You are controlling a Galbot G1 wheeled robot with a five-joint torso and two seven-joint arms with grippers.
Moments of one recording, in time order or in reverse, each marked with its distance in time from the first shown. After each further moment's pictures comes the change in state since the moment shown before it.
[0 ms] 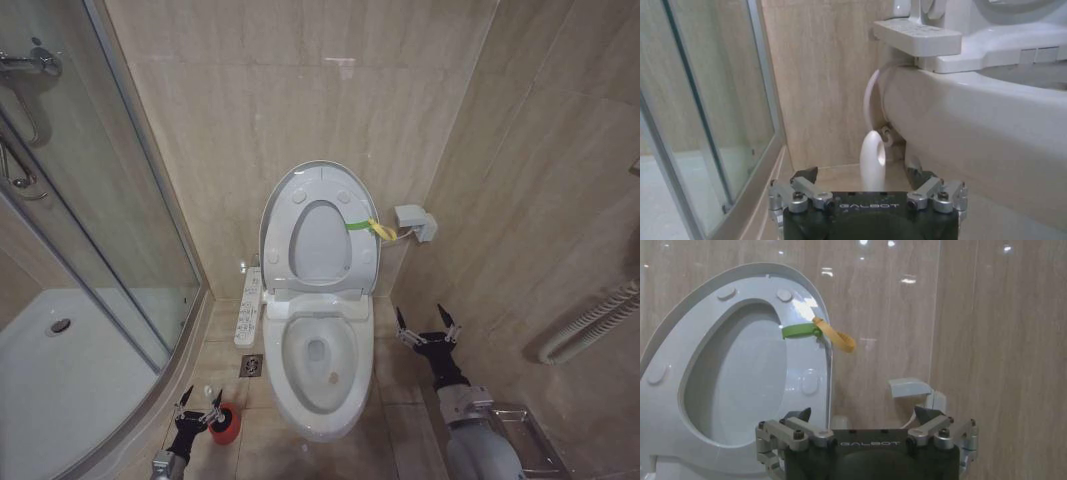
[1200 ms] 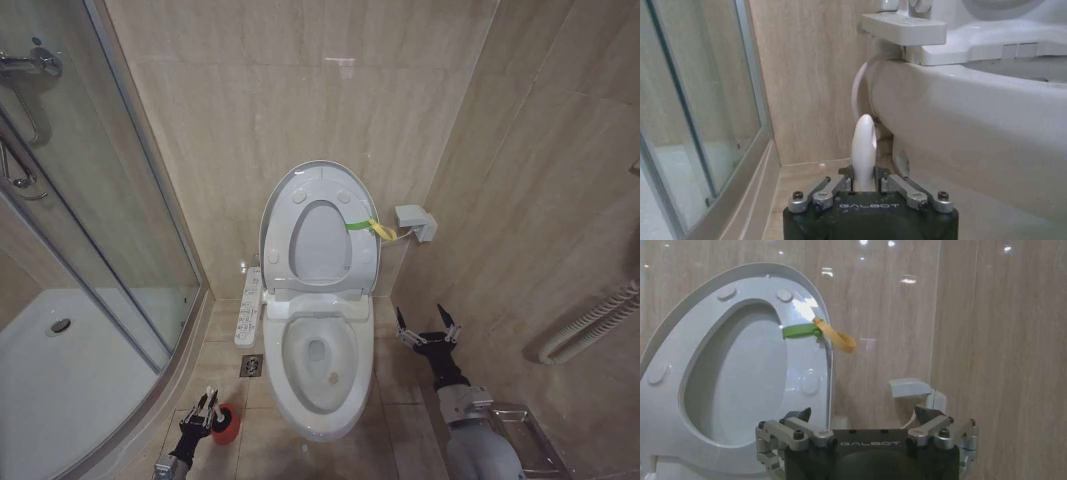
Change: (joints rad) left arm -0.026 -0.012 -0.022 0.073 0.003 -0.035 0.078; right arm 0.000 0.000 0.000 0.000 0.000 0.000 0.000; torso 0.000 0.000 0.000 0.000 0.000
